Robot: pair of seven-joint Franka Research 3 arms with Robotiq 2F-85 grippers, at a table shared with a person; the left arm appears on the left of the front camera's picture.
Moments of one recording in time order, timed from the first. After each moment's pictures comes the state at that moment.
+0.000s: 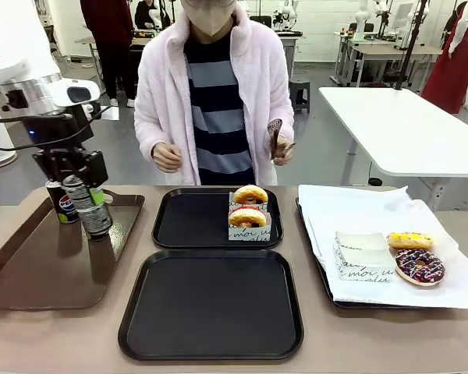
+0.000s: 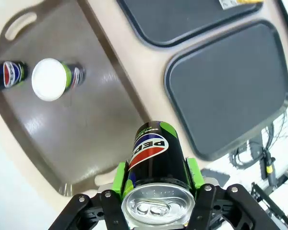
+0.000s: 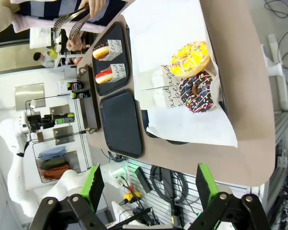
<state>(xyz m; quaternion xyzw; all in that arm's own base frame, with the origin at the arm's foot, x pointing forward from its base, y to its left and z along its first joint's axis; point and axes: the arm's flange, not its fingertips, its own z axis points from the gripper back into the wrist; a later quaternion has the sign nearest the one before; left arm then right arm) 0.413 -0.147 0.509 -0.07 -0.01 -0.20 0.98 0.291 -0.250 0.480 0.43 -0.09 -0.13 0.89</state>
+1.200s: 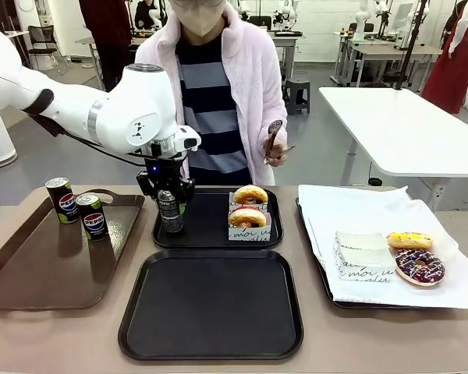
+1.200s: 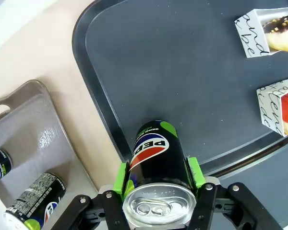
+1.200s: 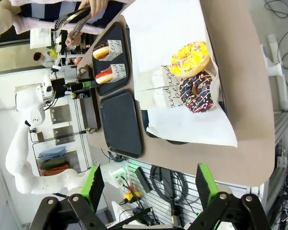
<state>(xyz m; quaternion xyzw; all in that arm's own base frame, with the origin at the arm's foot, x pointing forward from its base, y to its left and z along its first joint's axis) 0.533 -0.278 0.382 0.00 -0.06 -0.14 0.99 0.291 -0.250 0.480 0.43 -0.09 -0.13 0.89</state>
